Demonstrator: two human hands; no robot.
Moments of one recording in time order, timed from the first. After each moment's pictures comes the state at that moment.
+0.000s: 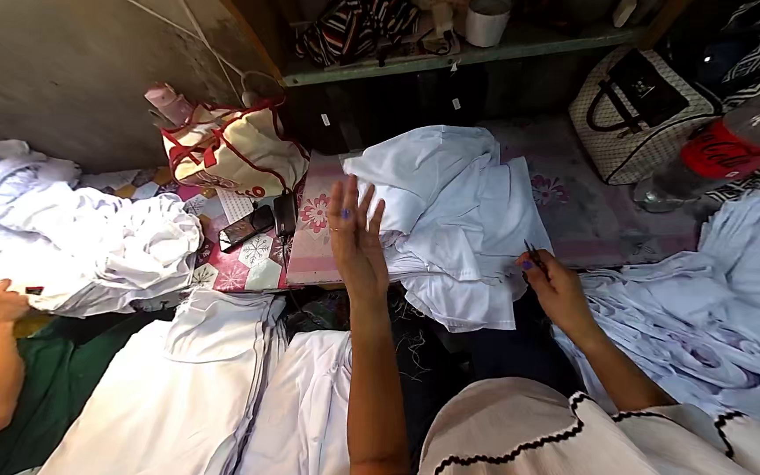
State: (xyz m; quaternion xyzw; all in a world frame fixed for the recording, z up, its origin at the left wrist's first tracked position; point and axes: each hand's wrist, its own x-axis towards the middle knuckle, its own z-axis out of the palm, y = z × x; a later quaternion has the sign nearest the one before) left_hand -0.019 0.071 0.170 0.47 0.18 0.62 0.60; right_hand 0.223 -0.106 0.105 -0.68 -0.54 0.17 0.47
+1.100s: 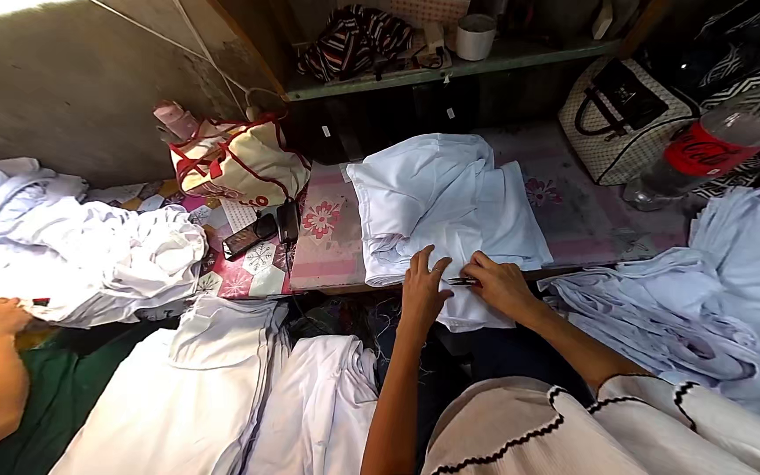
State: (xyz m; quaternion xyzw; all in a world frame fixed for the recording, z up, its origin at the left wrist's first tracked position) left_hand 0.005 0.019 0.077 0.87 0.38 0.18 0.25; right_hand 0.187 -0.060 0.094 -0.69 -0.69 0.17 0.17
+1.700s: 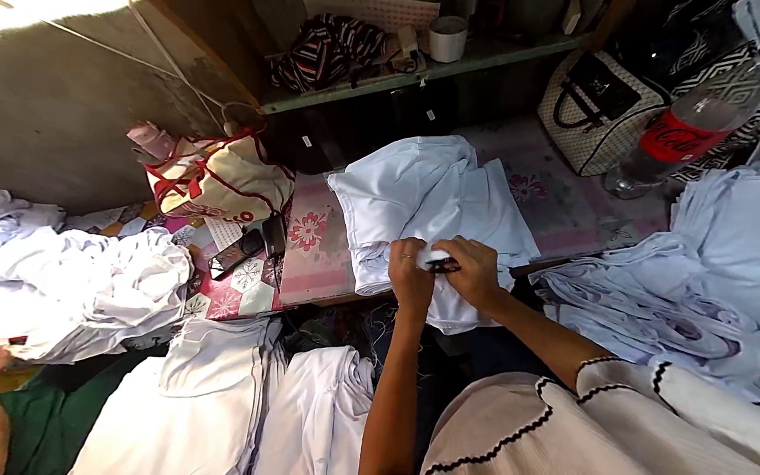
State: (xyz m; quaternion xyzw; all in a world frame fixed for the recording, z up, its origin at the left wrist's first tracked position) left_hand 0.039 0.037 0.091 0.76 0.35 0.53 0.15; right_hand 0.157 -0.024 0.103 -0.62 -0.60 -0.12 0.50
